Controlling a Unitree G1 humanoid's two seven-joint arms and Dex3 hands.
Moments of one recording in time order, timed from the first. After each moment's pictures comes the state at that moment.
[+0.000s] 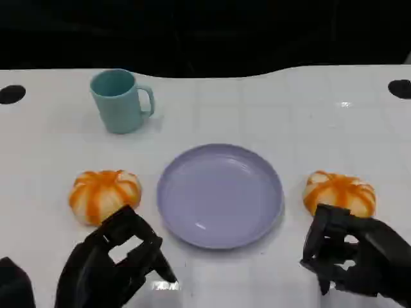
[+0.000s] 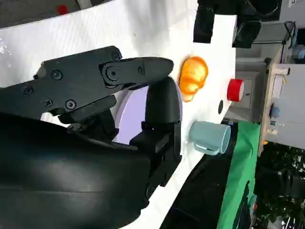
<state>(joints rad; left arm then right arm) 0.26 -0.03 0.01 -0.19 -0.46 0.11 -0.35 0.11 -0.24 0.09 -0.03 0.15 -0.18 0.48</state>
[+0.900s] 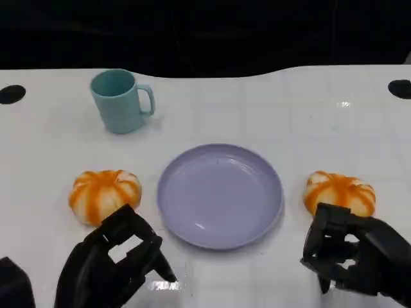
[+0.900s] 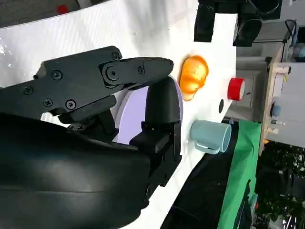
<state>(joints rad) 0.26 -0.03 0.01 -0.19 -0.46 0.11 -0.35 0.11 -0.24 0.08 -0.04 0.16 -0.17 0.48</state>
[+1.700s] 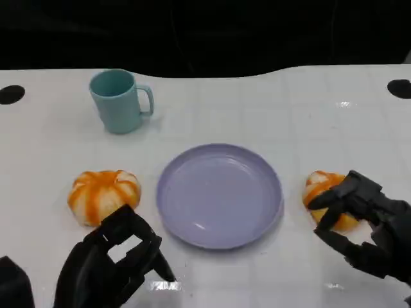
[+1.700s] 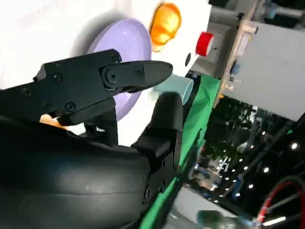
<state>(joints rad) 0.26 -0.02 0.01 -0.18 -0.46 0.11 -0.36 0.05 -0.17 0.00 0.14 0.02 -0.60 0.33</state>
